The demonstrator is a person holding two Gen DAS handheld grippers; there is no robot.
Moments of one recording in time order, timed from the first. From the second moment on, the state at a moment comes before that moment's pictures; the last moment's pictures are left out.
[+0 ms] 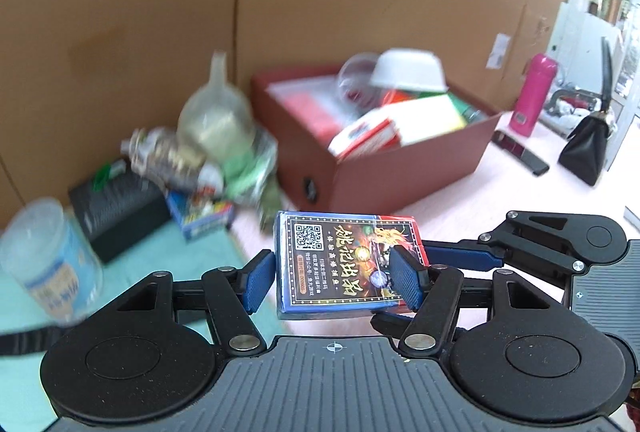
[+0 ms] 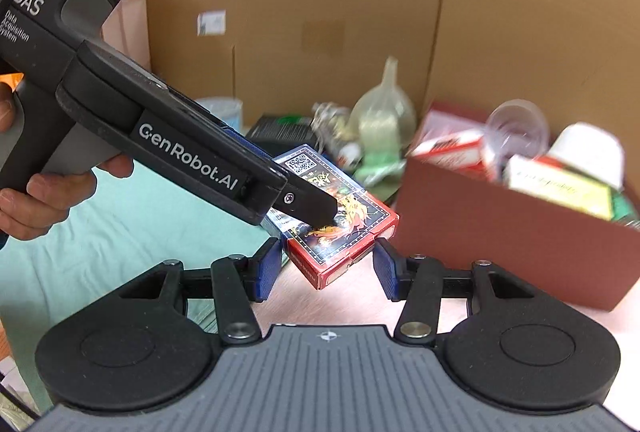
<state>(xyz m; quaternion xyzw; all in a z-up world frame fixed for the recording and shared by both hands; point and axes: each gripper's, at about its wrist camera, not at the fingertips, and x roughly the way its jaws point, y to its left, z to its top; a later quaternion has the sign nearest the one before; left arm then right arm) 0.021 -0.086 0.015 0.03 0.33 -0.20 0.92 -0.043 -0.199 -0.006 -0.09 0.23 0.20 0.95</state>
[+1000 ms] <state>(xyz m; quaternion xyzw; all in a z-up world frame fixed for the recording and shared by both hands) 0.171 -0.120 0.051 0.03 0.30 -0.23 0.93 0.078 -0.227 0.029 -0.07 0.22 0.09 0.97</state>
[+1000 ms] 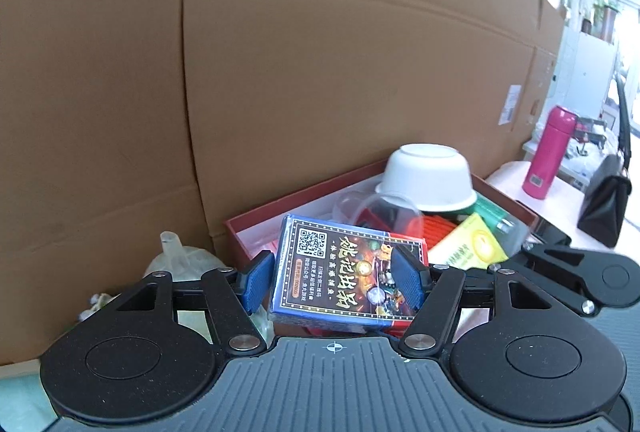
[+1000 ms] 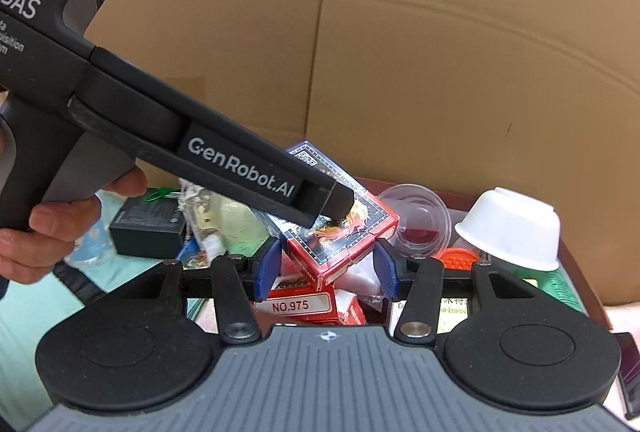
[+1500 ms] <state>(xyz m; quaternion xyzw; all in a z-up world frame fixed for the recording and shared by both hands) 0.210 -0.107 0.037 -0.01 0.32 -0.25 0.91 0.095 -0.226 0.019 -0.08 0.22 0.09 0.97</state>
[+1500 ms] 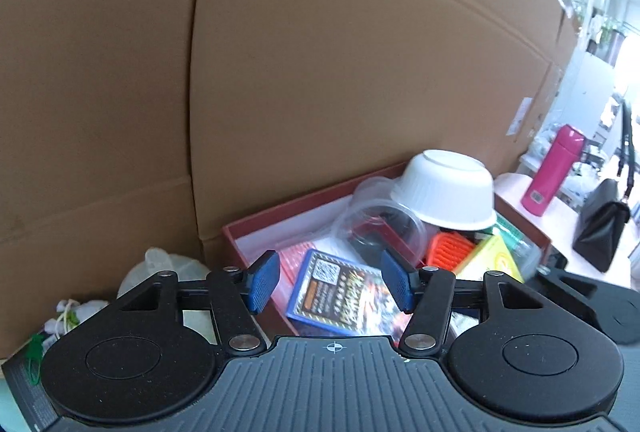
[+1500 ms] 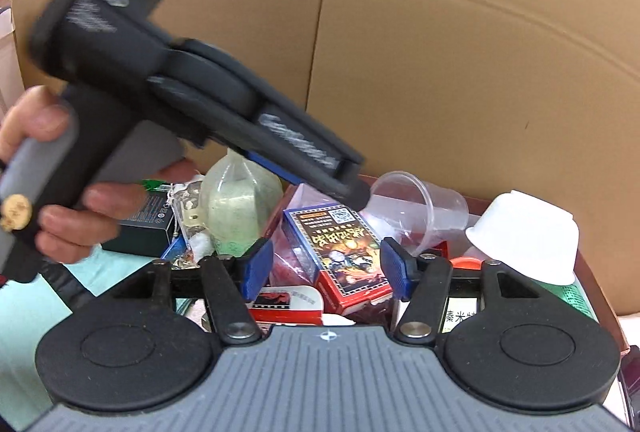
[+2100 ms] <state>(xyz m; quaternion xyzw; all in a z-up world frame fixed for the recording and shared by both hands) 0.148 -0.100 0.046 -0.01 0.29 -0.19 0.94 0.070 -0.231 0.021 -0.08 0.19 0.07 0.98</state>
